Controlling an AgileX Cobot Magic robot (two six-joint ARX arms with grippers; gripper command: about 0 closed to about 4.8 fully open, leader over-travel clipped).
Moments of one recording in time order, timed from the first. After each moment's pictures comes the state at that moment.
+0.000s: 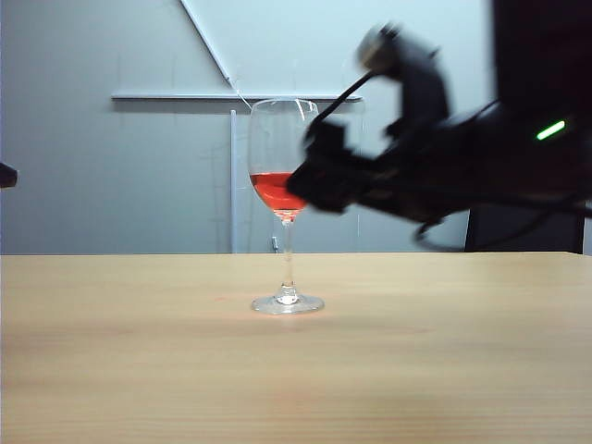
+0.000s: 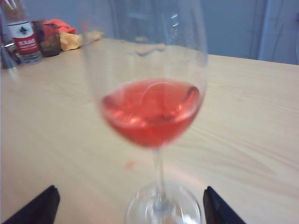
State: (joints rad) left arm -0.51 0.09 0.01 -0.03 0.04 0.03; right arm 0.66 1.67 0.42 1.20 0.03 0.05
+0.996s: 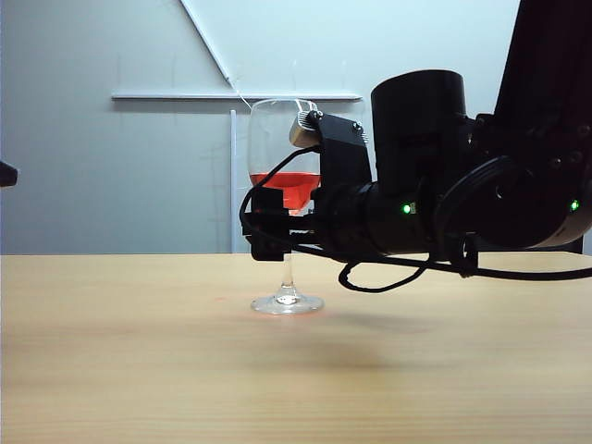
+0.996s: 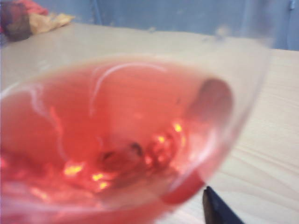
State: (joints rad) left arm -0.51 0.08 0.01 -0.03 0.04 0.03; right arm 0.66 2.02 0.73 1.21 0.09 0.05
